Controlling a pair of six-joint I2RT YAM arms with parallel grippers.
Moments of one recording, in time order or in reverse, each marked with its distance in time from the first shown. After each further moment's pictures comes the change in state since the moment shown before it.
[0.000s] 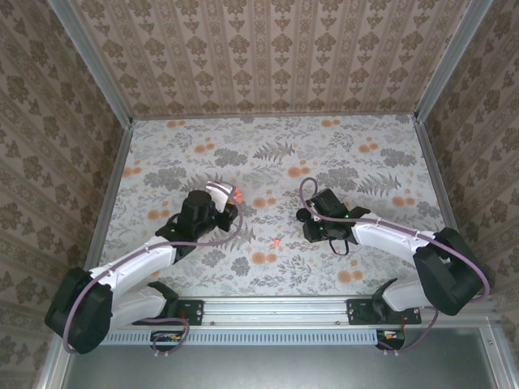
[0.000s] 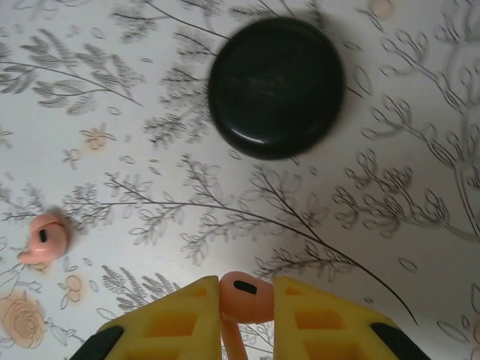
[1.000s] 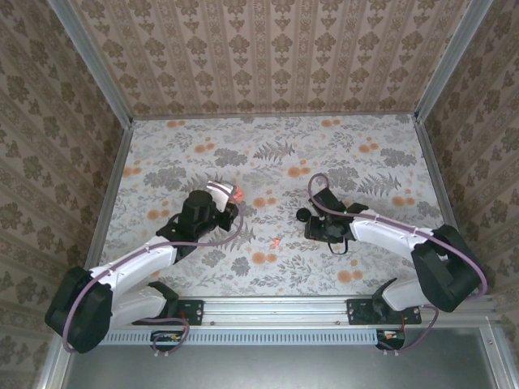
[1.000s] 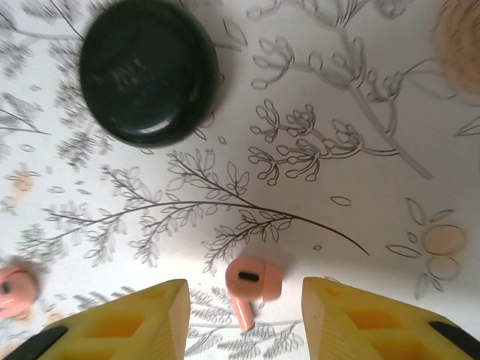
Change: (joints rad) left arm -0.013 0.002 0.002 0.010 -0.022 0.000; right arm -0.021 0.014 0.076 -0.169 0.056 0.277
